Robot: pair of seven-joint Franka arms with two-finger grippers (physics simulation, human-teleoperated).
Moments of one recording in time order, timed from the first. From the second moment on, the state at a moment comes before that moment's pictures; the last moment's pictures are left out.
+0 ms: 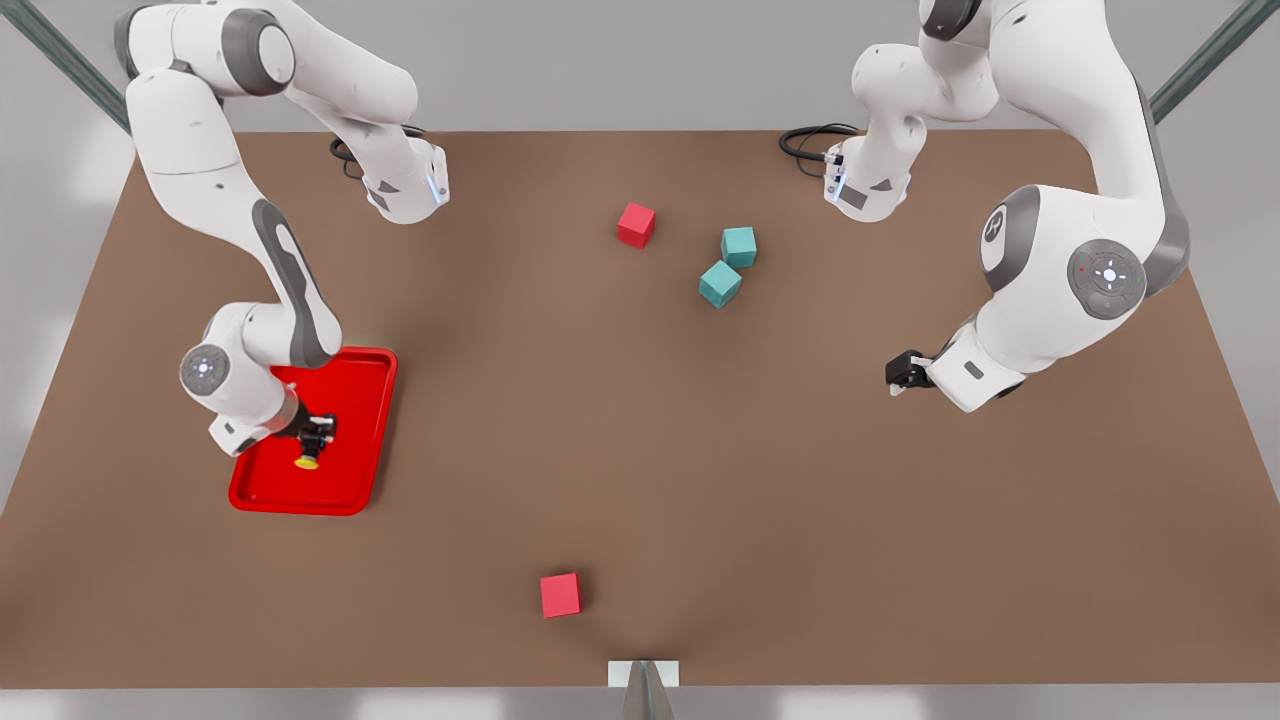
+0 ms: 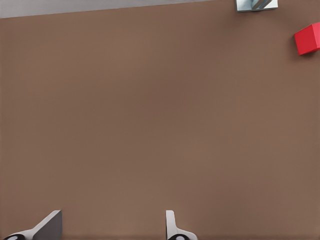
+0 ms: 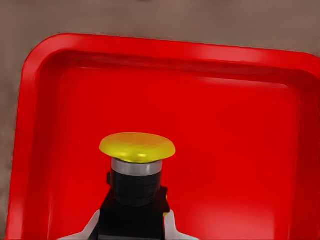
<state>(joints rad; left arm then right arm) -0.26 0.26 0.08 -1.42 -0.08 1.66 -0.06 -0.28 0.43 0.18 -2.07 -0.11 2.51 -0.07</state>
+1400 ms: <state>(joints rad) -0.26 0.26 0.07 -1.42 -0.08 1.65 -0.06 0.59 1.07 0.23 -0.98 -0.12 2.00 0.89</state>
